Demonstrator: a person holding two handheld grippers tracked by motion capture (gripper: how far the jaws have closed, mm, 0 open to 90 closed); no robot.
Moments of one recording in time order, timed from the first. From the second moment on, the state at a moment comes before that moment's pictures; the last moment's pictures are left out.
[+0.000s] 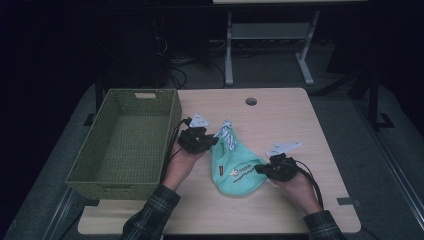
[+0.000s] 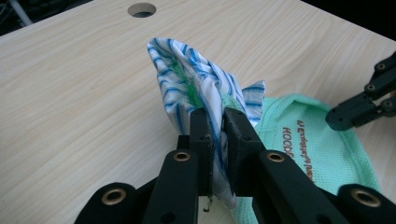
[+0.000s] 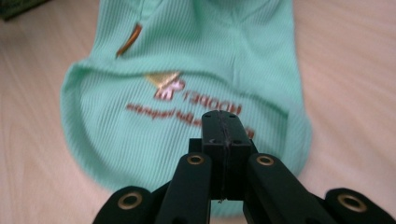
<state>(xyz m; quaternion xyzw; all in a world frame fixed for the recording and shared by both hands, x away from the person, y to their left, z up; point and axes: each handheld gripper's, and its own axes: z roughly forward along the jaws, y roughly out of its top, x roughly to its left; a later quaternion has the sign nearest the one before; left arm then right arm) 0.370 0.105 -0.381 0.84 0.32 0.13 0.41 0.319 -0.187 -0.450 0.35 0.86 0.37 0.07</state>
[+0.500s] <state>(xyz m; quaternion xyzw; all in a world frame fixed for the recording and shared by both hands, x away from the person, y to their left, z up) 0.359 0.099 -0.379 0.85 0.27 0.10 0.43 0.309 -0.192 -0.464 0.35 0.87 0.34 0.06</state>
